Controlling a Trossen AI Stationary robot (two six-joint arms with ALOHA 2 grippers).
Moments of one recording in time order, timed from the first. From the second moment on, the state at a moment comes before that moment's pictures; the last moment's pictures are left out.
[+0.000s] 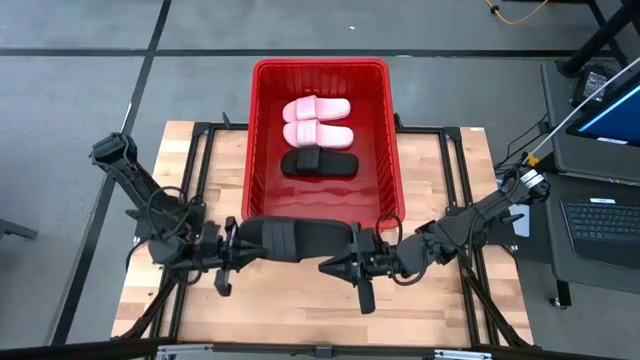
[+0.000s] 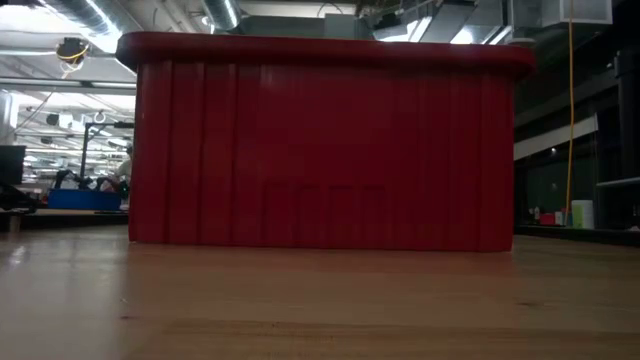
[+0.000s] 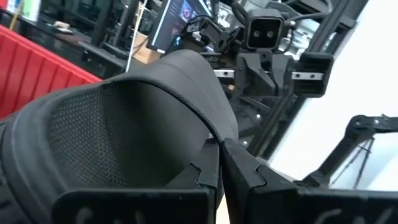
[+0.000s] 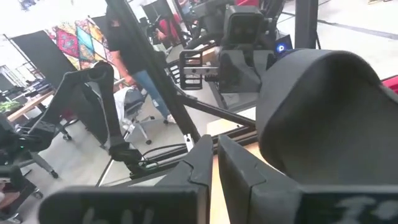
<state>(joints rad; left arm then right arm) -0.85 1.14 0.64 0.70 -1.03 -0.32 0.54 1.58 1.37 0.11 0.41 0.49</state>
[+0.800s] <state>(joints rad) -0.73 1.13 0.89 0.17 -1.02 -0.32 0.39 1.59 1.40 -0.07 0.40 0.56</state>
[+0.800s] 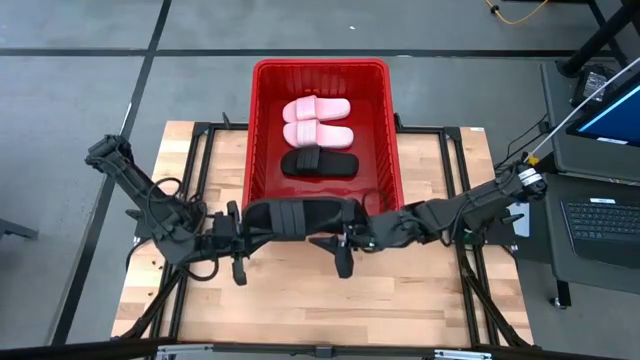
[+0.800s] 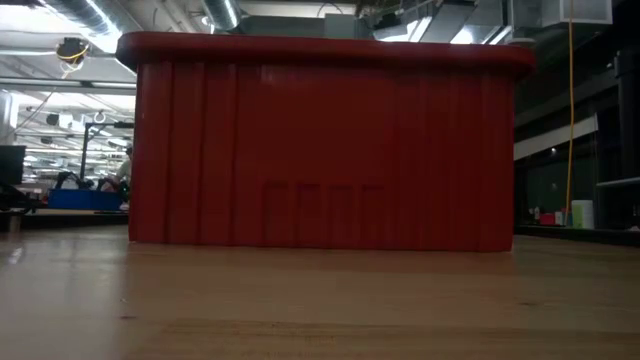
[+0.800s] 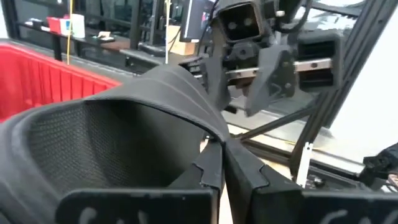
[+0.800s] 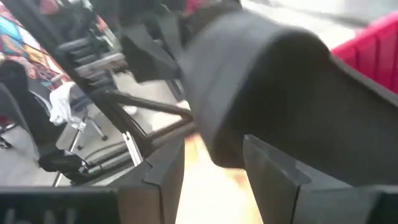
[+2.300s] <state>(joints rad) -0.69 1.14 0.90 0.15 -0.98 -0.21 0.27 1.59 1.43 -0.12 0.19 0.57</state>
